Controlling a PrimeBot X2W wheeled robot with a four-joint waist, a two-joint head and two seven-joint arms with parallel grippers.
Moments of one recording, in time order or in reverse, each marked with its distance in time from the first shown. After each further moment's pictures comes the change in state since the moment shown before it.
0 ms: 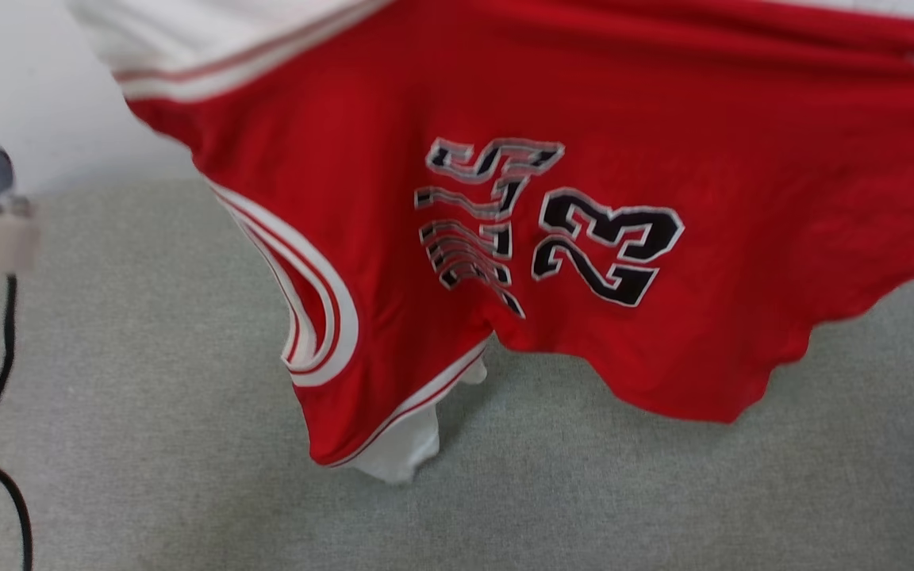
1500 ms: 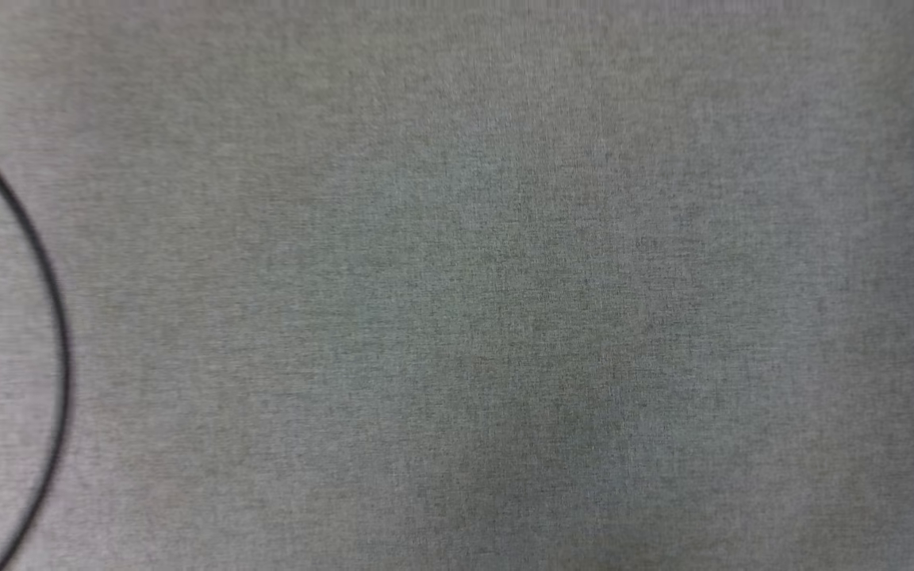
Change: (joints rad) left arm -1.031 -0.284 -0.264 1.264 0.151 -0.318 -0.386; right arm -1.027 0.194 0.140 1.263 -0.414 0.000 -0.688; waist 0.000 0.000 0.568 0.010
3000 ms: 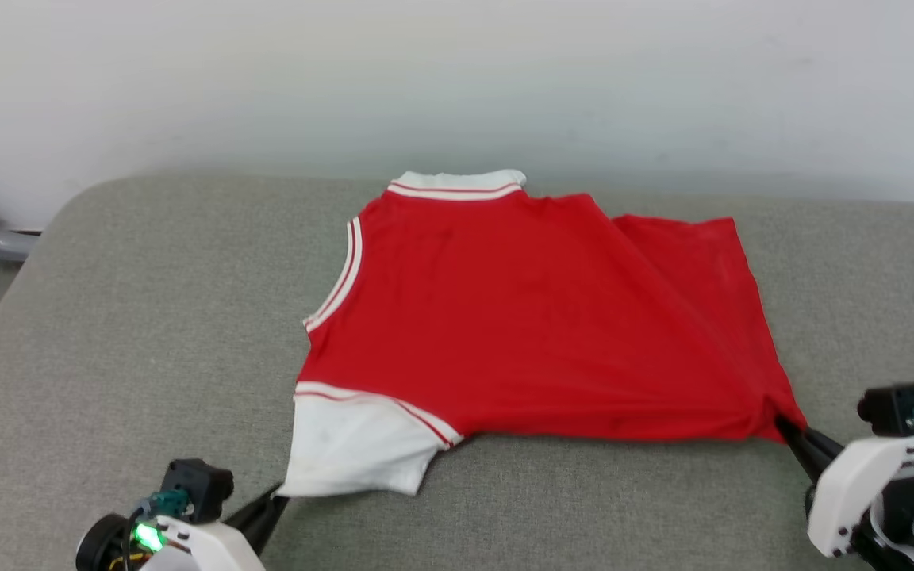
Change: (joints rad) left arm 1.473 0.042 -0.060 -0.566 -0.212 0.001 0.303; right arm 1.085 -0.258 0.602 -0.311 0.731 -0.001 -0.007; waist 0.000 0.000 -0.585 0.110
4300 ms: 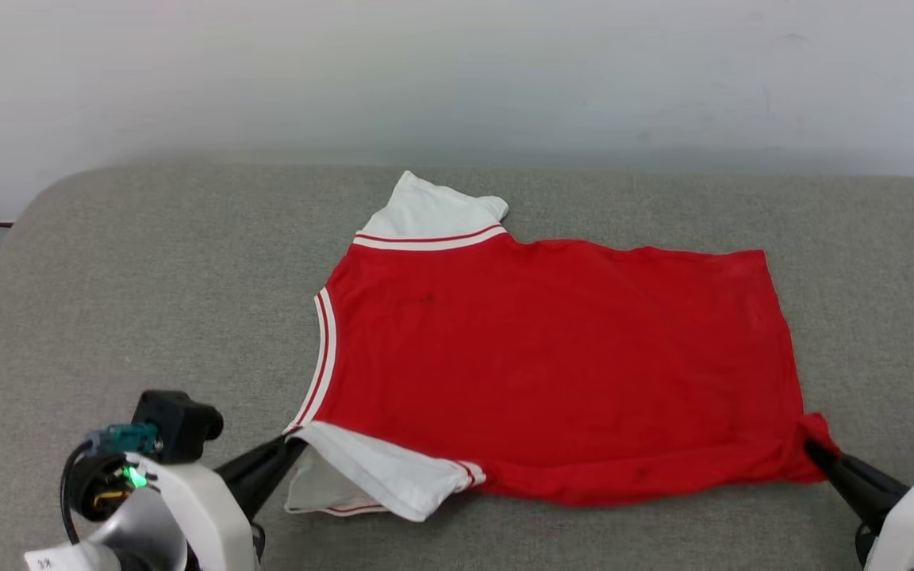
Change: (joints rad) left arm 0.044 0.178 0.003 -0.452 -0.269 0.018 0.237; right arm 0.322 -0.216 -0.143 -0.500 0.147 0.000 0.148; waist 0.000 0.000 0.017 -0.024
